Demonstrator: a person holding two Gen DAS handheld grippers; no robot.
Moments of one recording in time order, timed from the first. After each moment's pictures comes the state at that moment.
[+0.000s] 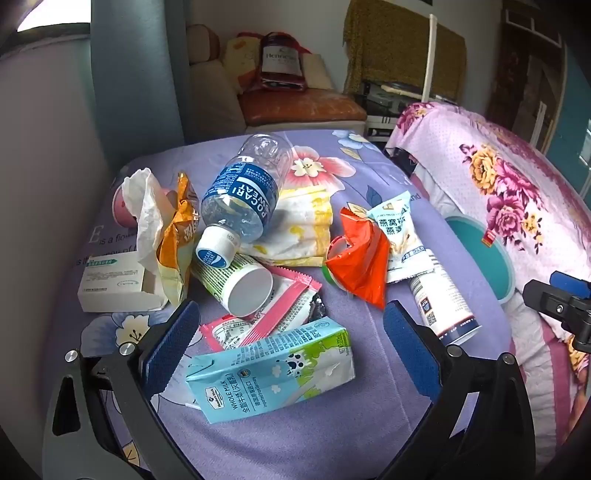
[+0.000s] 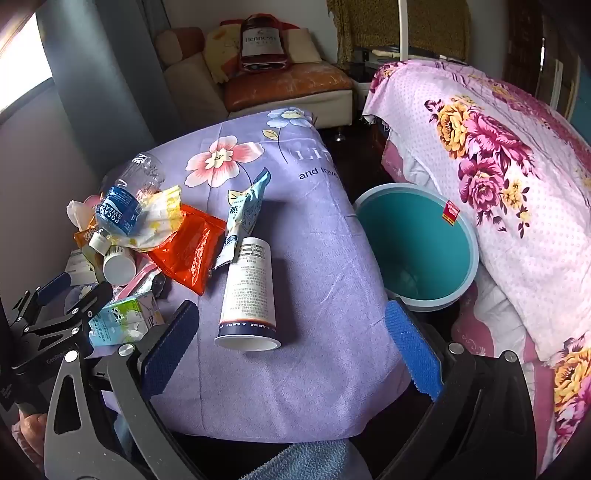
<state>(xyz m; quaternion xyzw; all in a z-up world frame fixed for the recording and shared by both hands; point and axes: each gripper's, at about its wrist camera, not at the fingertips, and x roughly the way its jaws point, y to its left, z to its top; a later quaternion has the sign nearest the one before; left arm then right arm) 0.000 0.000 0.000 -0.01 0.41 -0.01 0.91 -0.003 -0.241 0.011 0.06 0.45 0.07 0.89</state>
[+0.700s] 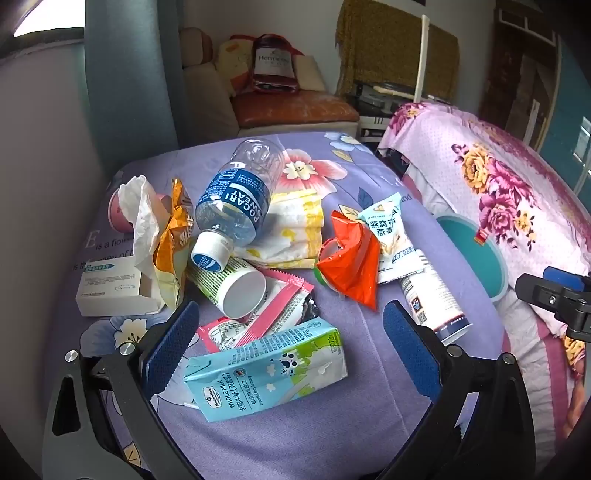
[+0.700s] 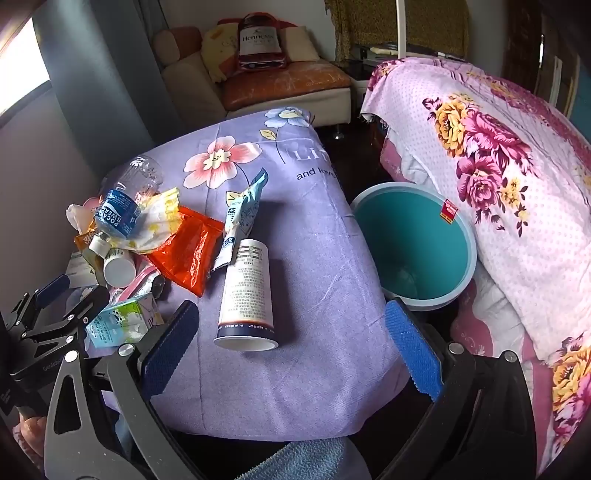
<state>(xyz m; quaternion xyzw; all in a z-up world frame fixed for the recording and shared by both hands) -0.006 -0.002 0.009 0.00 0.40 -0.01 0.91 0.000 -0.244 0.015 0.06 0.46 0.07 0.88</state>
